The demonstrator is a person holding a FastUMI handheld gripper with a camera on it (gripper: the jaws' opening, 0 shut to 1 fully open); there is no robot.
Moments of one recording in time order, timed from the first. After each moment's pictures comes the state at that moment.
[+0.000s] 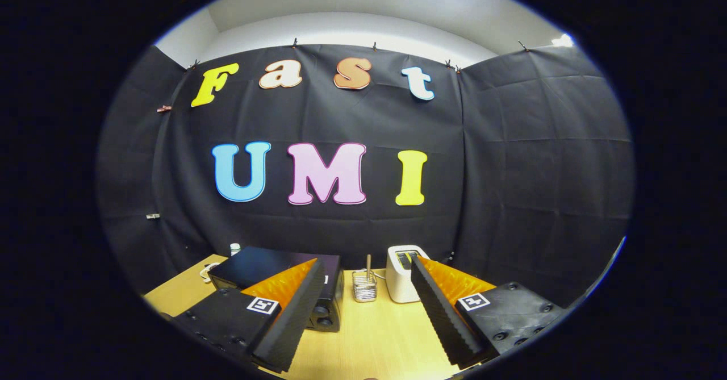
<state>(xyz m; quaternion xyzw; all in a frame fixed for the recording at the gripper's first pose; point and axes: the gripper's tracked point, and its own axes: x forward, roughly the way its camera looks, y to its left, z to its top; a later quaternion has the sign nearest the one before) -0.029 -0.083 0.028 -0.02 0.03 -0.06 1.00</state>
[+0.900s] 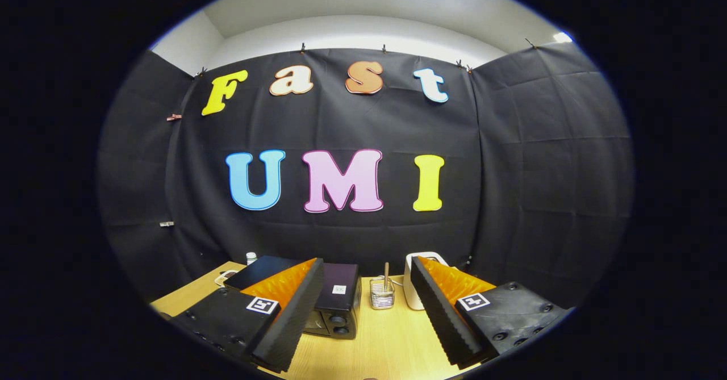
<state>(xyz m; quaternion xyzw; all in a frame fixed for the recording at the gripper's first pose) -0.007 -0.052 0.041 0.01 0.02 -0.01 1.00</state>
